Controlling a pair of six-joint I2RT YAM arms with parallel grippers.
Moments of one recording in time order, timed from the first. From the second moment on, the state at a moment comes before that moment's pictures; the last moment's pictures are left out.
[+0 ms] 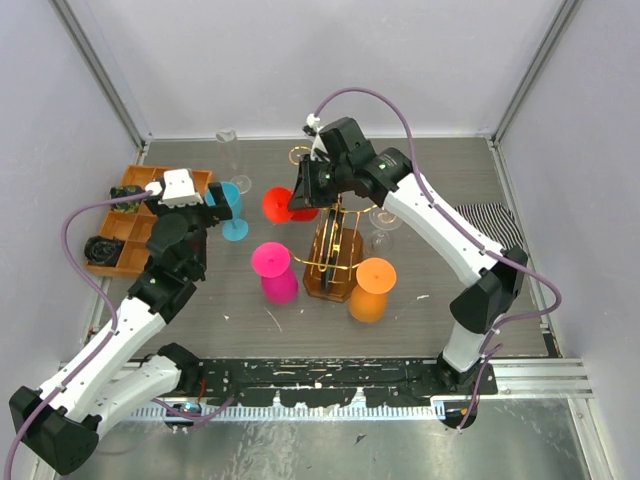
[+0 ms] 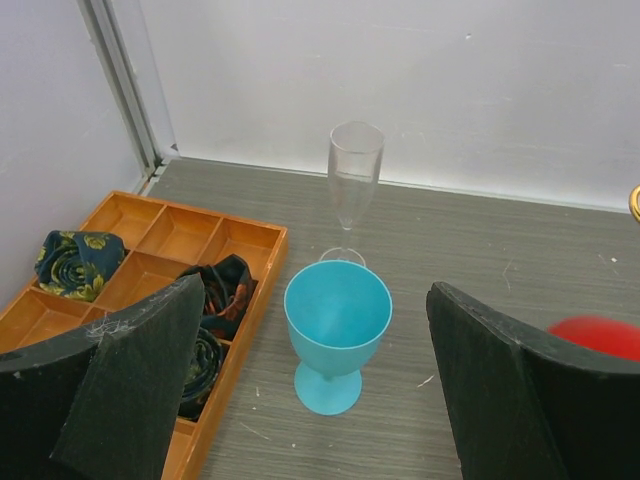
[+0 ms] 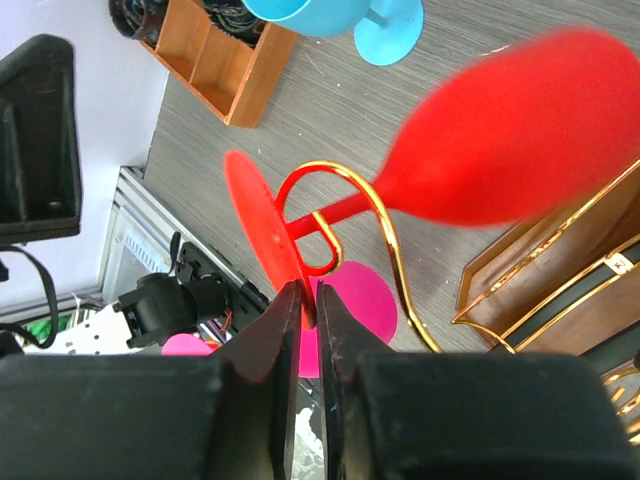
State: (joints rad) left arm -0.55 0.84 0.74 0.16 -0.68 -0.02; right arm 0.70 1.75 1.88 -0.83 -0.29 0.56
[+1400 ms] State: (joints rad) left arm -0.55 0.85 0.79 0.04 -0.65 -0.04; right arm 0.45 1.72 1.69 -0.40 -0.73 0.90
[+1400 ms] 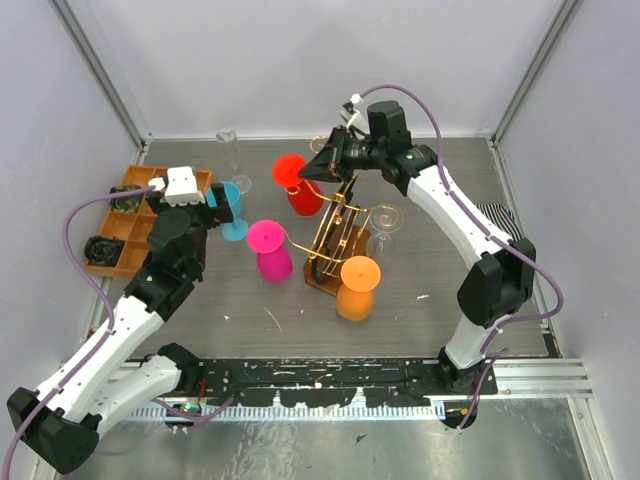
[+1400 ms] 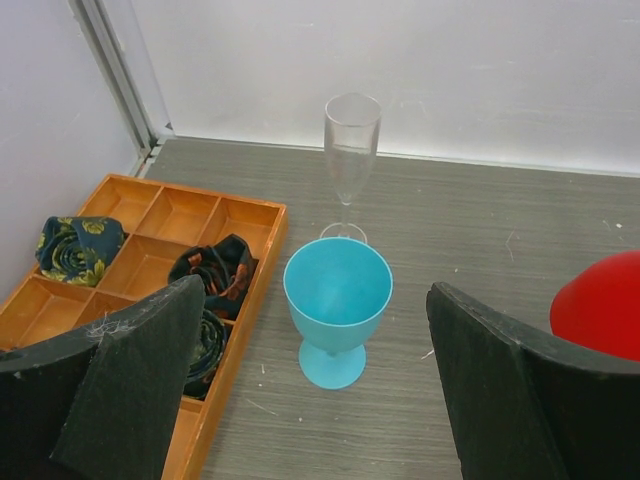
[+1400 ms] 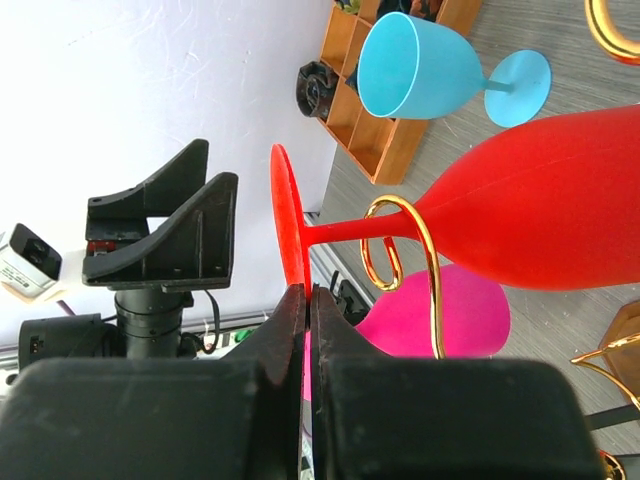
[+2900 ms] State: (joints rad) left arm -0.53 1.25 1.67 -0.67 -0.40 -0.35; right arm 0.47 1.57 1.94 -0.55 -0.79 0.53
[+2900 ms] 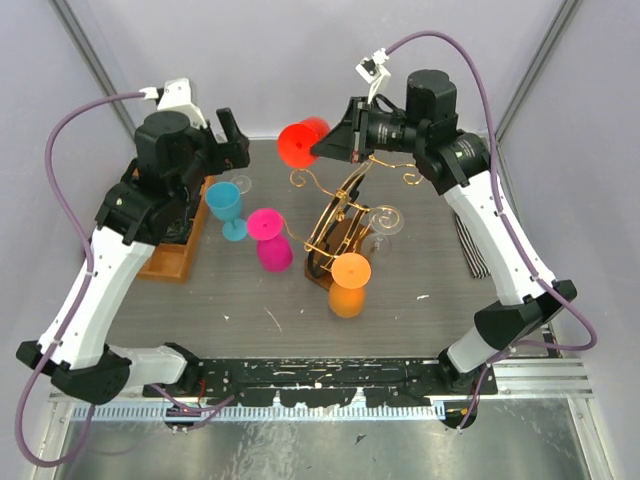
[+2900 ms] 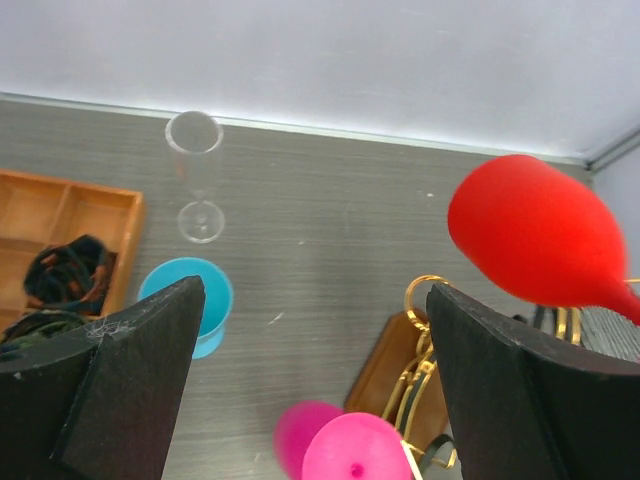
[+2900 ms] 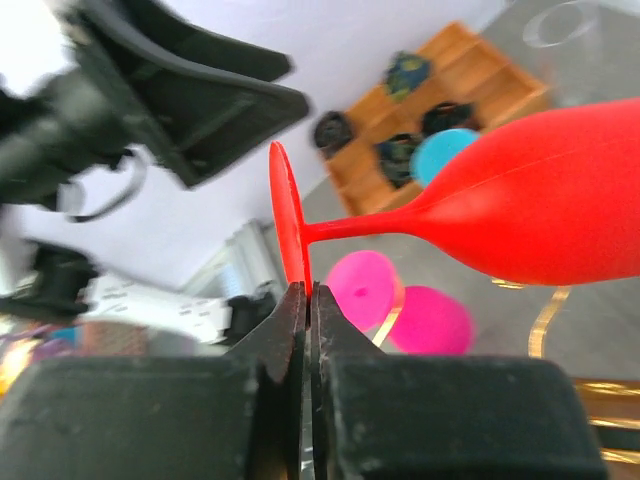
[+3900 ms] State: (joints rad) left arm -0.43 1.47 1.83 -0.62 0.06 -0.48; right arm 0.52 1.39 1.77 -0.55 0.24 -0.24
